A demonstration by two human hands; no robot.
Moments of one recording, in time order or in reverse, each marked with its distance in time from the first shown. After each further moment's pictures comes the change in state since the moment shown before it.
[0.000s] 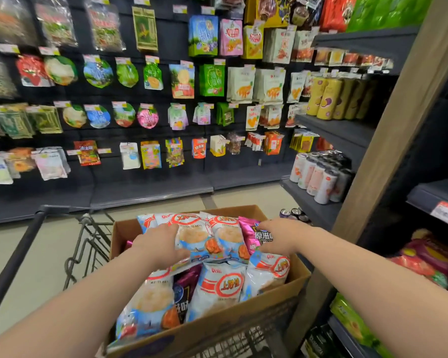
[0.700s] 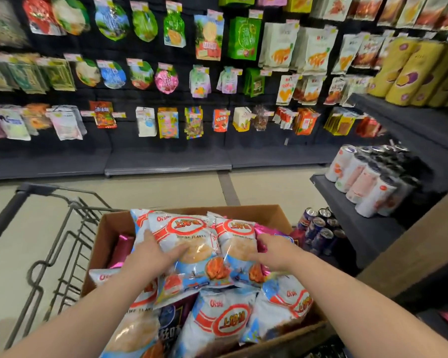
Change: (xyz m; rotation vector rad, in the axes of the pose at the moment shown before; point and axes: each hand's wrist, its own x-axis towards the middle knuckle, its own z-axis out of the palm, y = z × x) left_hand 0.101 -0.016 0.056 -0.651 -0.030 -0.465; right_hand 0.165 0.024 0.054 0.382 -0.124 0.060
